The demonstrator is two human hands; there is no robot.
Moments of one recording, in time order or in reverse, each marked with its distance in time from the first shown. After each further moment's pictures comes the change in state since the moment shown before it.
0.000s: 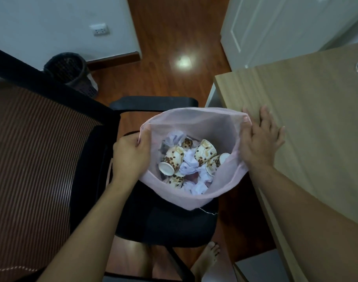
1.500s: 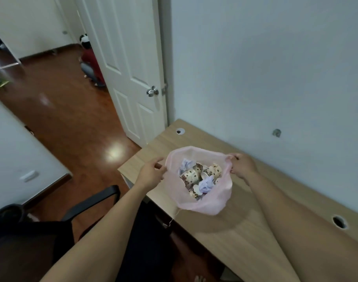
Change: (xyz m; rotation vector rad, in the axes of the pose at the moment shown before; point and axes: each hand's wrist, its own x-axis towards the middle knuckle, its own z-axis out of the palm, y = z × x) left_hand -0.200 0.371 -0.017 -0.049 -0.752 0.448; right_hand -0.164 0.190 -0.437 0.642 0.090 0.609
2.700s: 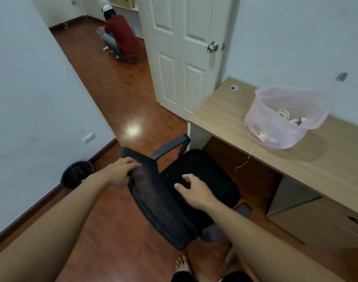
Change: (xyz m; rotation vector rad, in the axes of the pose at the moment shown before) left_hand -0.209 -0.347 -0.465 1.020 -0.483 0.125; right_hand -0.460 -0.095 0.496 -0.185 -0.429 -0.066
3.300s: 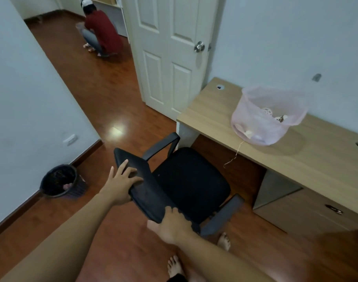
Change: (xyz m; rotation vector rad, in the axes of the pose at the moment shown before) left_hand 0.020 0.010 0.076 0.176 0.094 0.041; right_hand -0.029 0.010 0.109 -0.300 -0.262 0.238
